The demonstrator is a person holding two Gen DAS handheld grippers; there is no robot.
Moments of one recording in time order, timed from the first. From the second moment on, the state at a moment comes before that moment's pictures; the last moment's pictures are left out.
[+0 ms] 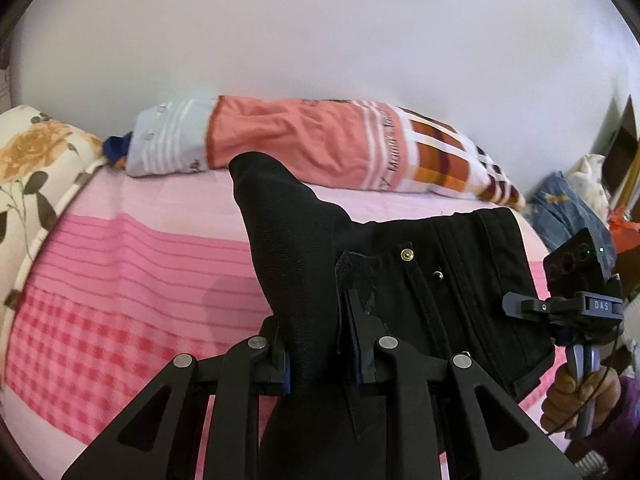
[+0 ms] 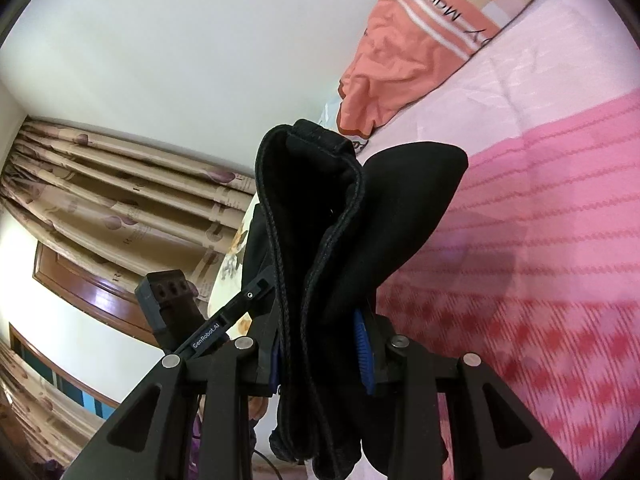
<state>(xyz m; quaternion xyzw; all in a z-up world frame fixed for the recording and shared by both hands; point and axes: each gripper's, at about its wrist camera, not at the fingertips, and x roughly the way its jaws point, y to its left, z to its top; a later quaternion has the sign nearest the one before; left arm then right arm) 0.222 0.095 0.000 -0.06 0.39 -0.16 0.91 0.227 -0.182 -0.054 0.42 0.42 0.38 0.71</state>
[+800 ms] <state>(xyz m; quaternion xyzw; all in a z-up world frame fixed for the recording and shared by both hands) 0.302 0.159 -0.069 0.00 0.39 -0.01 0.92 0.291 -0.124 -0.068 0.25 0.43 0.22 0.84</state>
